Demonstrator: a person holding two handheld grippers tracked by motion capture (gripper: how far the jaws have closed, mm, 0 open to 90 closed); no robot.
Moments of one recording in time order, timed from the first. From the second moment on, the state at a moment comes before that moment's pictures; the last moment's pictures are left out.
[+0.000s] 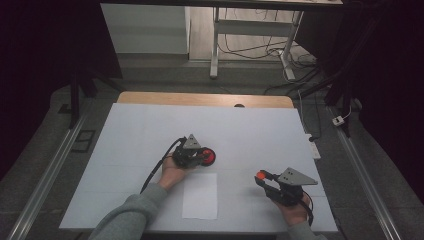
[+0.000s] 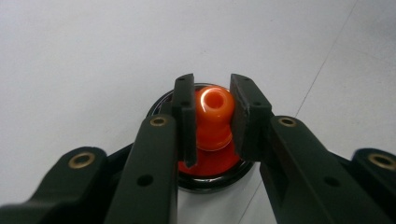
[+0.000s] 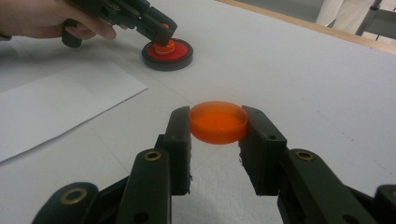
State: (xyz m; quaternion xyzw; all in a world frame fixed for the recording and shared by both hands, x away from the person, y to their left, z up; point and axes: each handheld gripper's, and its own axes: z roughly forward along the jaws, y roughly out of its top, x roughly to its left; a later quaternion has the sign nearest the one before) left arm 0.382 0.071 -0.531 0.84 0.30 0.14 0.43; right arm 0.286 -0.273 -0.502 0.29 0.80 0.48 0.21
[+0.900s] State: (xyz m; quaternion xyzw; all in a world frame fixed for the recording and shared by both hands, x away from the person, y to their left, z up) left arm 0.373 0.090 -0.493 0.80 0.30 0.15 0.50; right arm 0.287 -0.273 -0.502 0.29 0.80 0.48 0.22
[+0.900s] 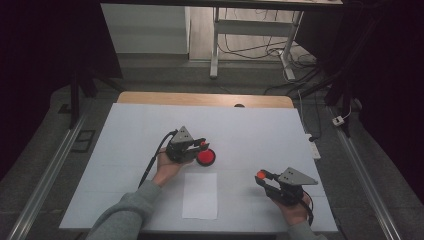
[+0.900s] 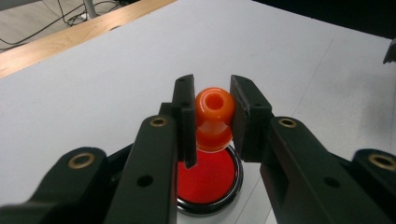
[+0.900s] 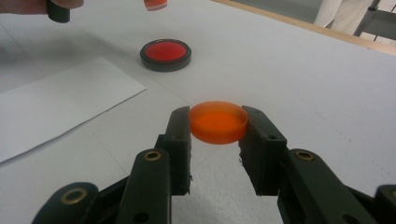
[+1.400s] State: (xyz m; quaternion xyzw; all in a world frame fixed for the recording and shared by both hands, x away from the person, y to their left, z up) left arm 0.376 0.087 -0.496 0.80 0.30 0.13 0.49; right arm 0.287 -0.274 -0.501 0.29 0.80 0.48 0.21
